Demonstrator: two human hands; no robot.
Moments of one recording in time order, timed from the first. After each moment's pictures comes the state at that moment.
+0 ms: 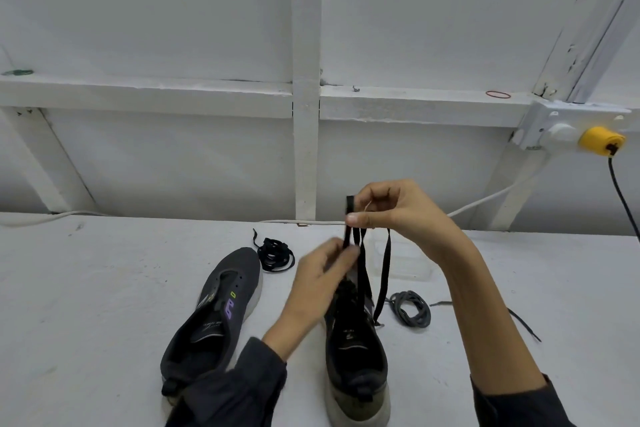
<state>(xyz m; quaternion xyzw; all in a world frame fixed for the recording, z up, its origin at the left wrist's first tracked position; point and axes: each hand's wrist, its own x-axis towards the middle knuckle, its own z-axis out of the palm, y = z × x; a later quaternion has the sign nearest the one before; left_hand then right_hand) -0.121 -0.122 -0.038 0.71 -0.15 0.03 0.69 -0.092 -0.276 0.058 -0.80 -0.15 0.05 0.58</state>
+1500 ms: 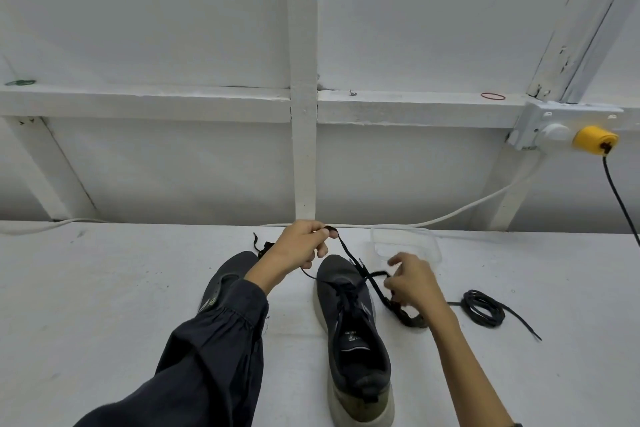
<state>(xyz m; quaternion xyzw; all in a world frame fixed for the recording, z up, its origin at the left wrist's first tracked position) -0.054 -0.090 -0.019 0.81 -0.06 -0.14 0.57 -0.077 -0.311 -0.089 -0.91 0.12 0.03 0.38</state>
